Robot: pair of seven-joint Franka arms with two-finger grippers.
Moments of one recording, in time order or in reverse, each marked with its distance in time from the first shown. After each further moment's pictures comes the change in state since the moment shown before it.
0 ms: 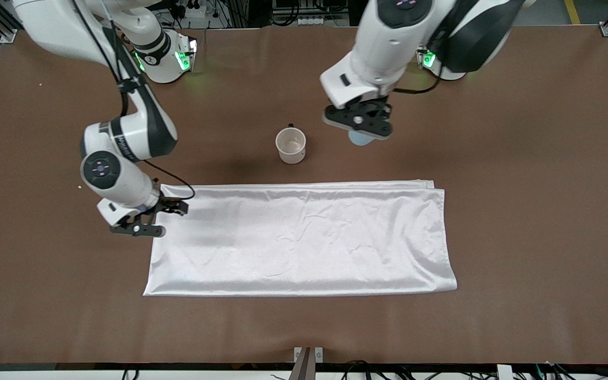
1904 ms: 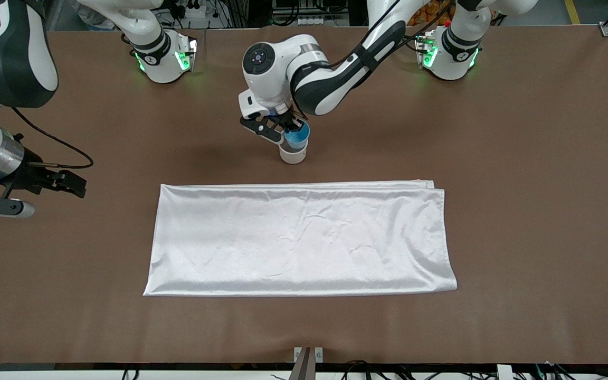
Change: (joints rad) left arm -0.332 0.383 -0.012 -0.012 0.244 0.260 -0.176; right arm -0.188 -0.209 0.042 0.294 0.001 -0.428 -0.182
